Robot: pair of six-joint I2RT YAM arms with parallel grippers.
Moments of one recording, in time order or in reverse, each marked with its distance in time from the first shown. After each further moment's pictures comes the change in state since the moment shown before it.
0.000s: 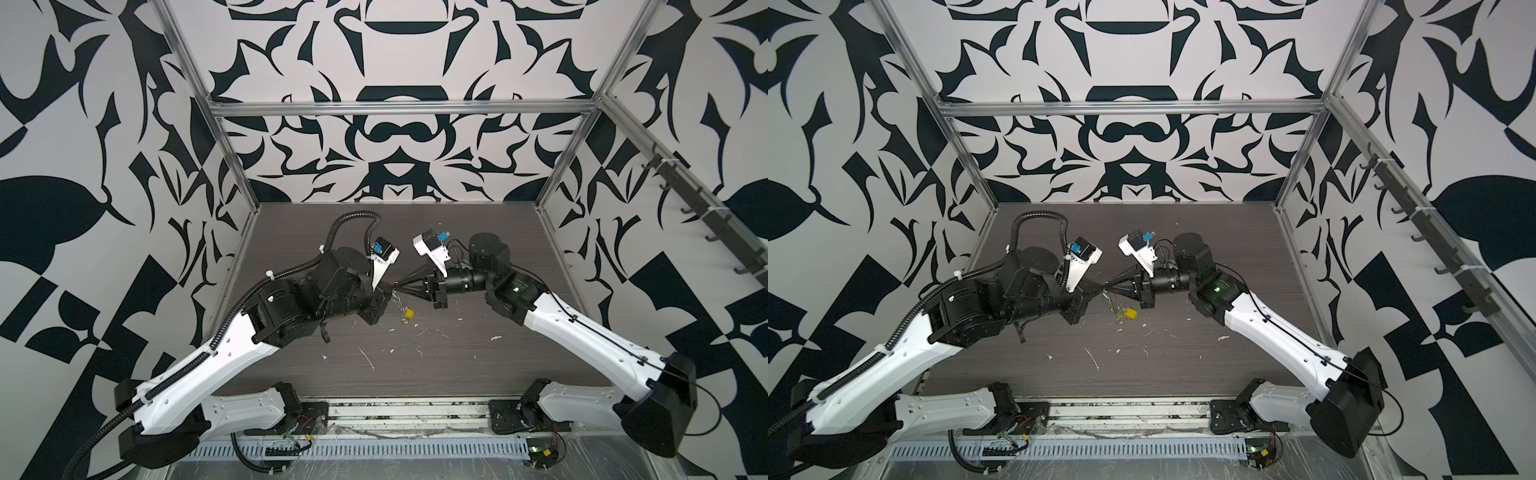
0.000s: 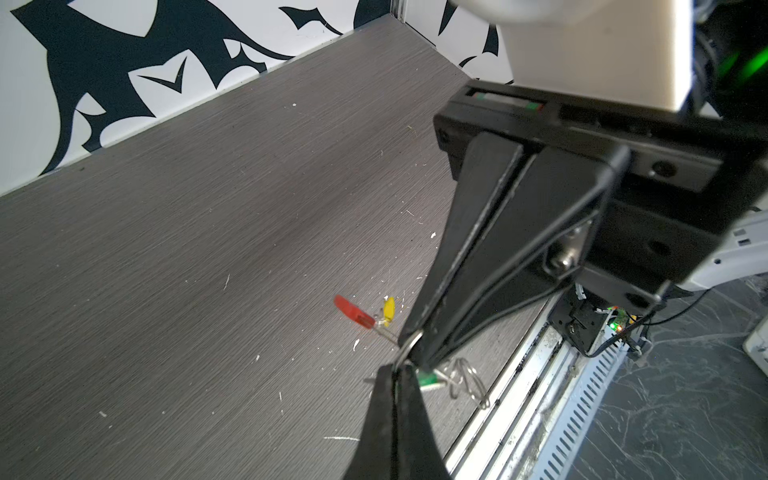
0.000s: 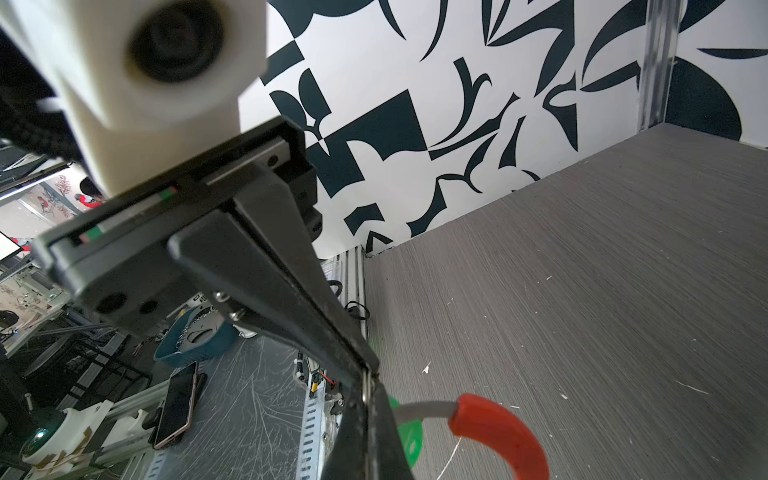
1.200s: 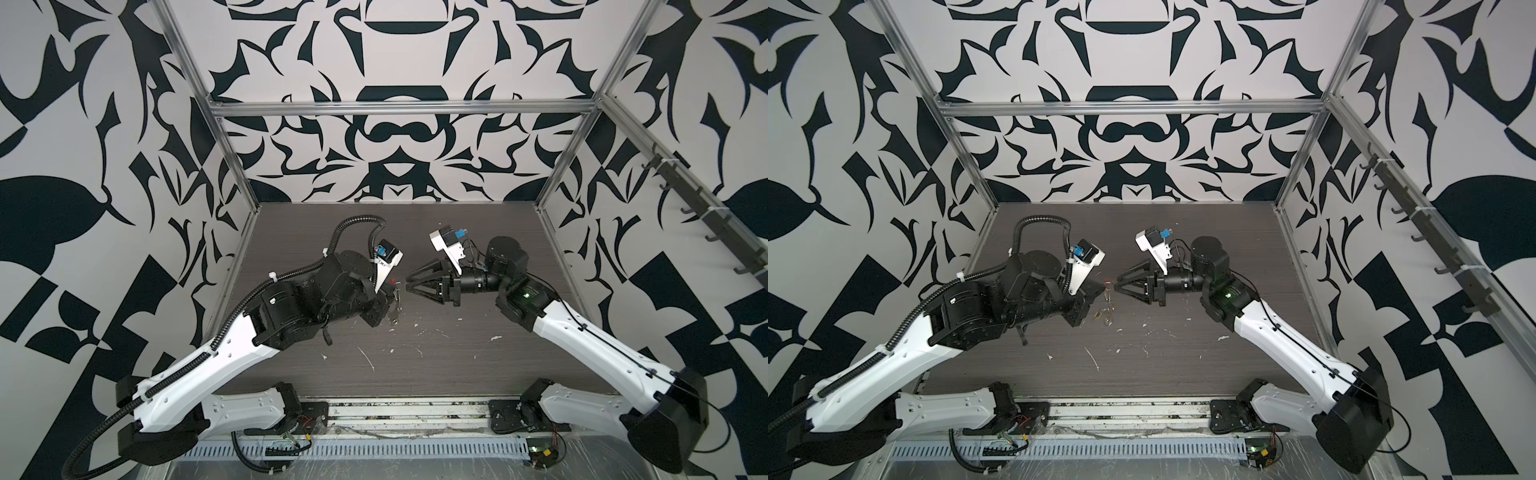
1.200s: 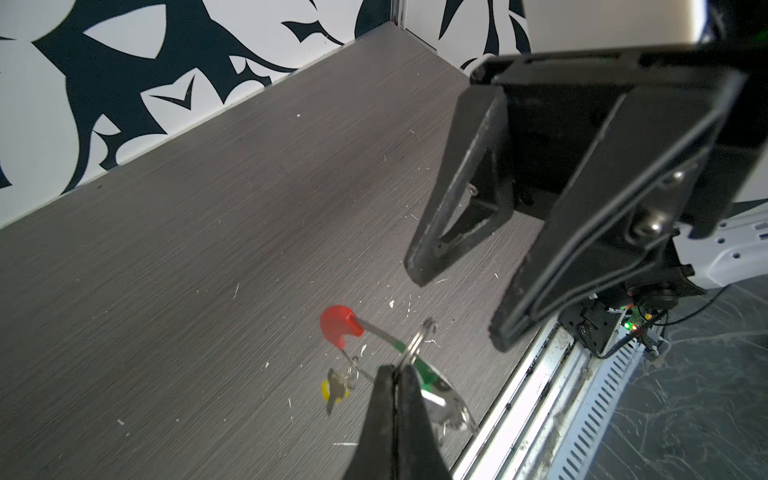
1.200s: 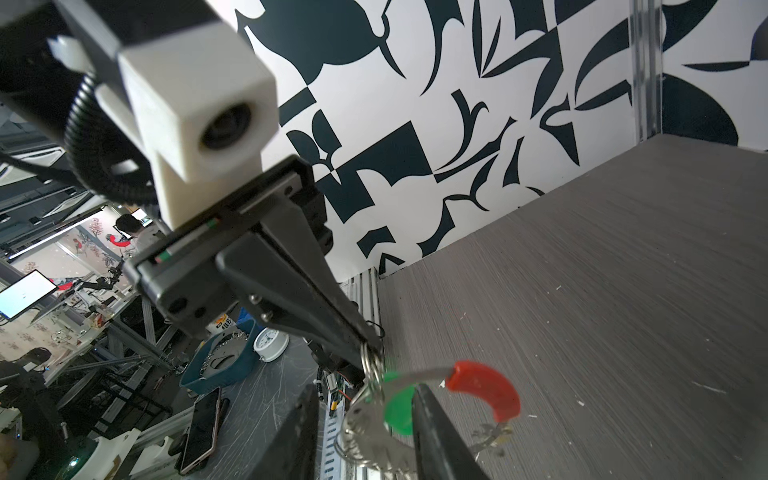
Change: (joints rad) left arm -0.037 0.012 0.000 0.003 -0.048 0.021; right arm -0.075 -0.056 -0.065 0.124 -0.076 0.127
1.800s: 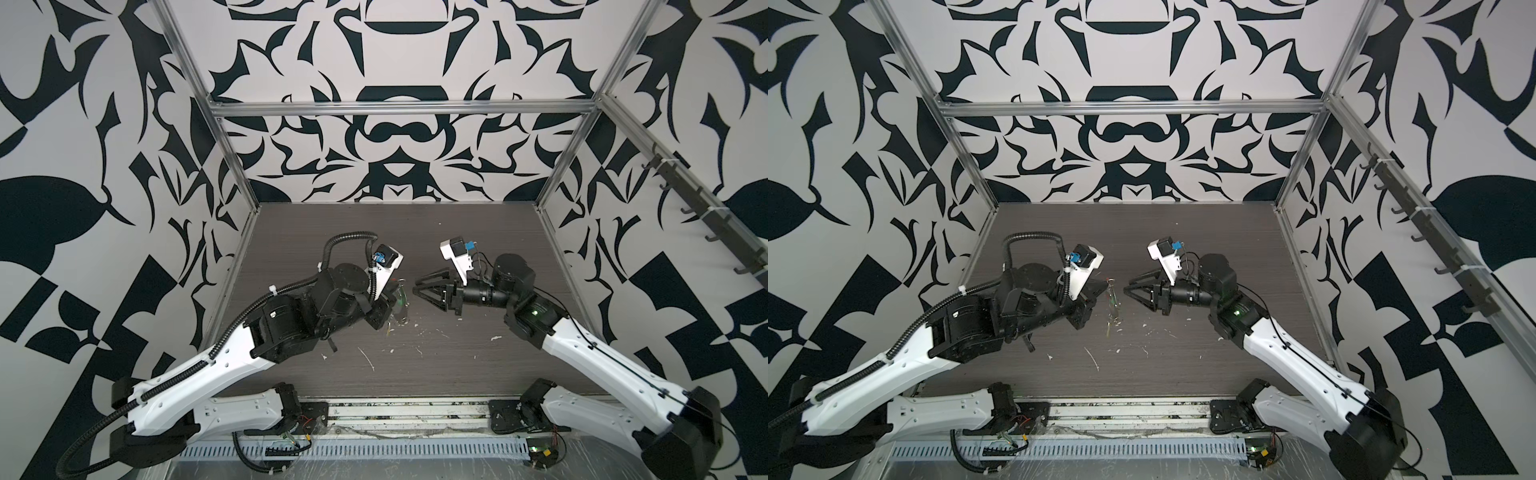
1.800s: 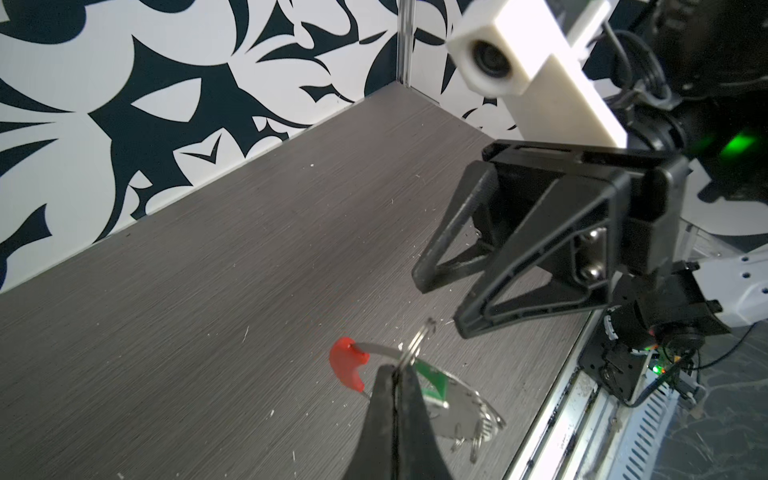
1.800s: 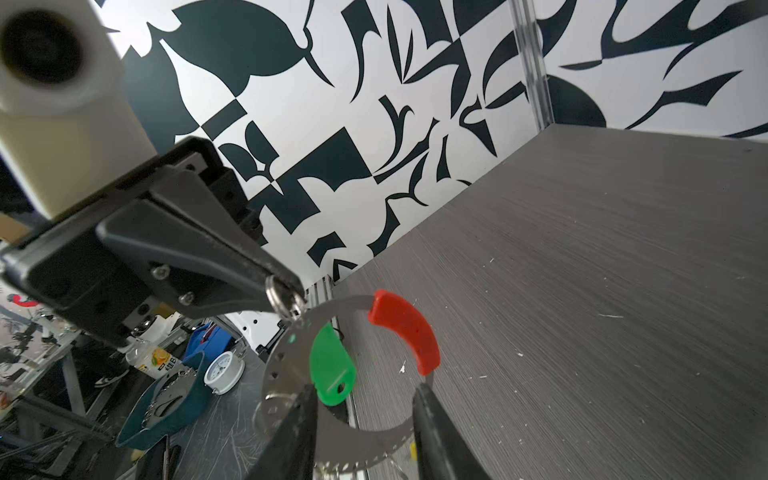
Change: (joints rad) left arm -0.058 -0.060 -0.112 0.177 -0.108 0.032; right arm 0.005 -0.109 -0.152 -0.012 0.180 0.039
